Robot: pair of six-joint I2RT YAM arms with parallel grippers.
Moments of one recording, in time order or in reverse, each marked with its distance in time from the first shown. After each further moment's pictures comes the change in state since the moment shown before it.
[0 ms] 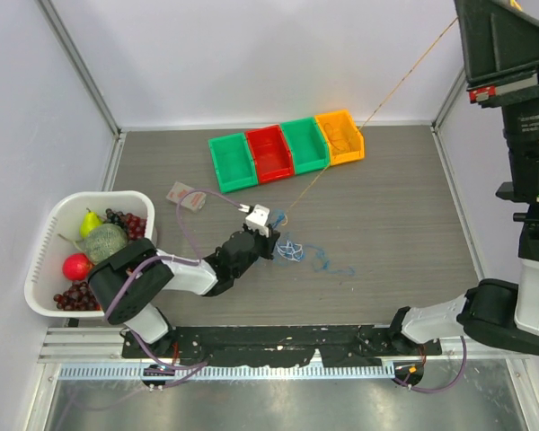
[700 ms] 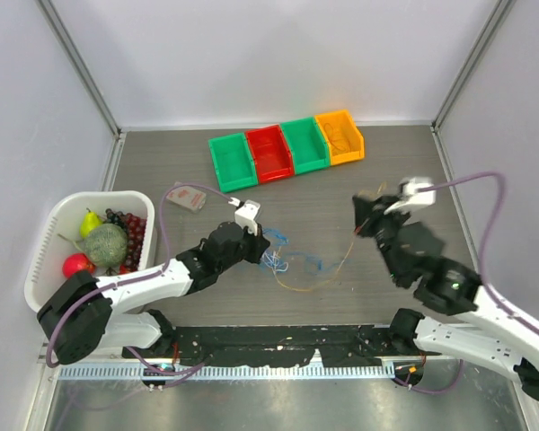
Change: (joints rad) left arm 0.046 -0.355 0.047 -0.586 0.145 -0.095; right arm 0.000 -0.653 -1.468 0.005 0.462 0.049
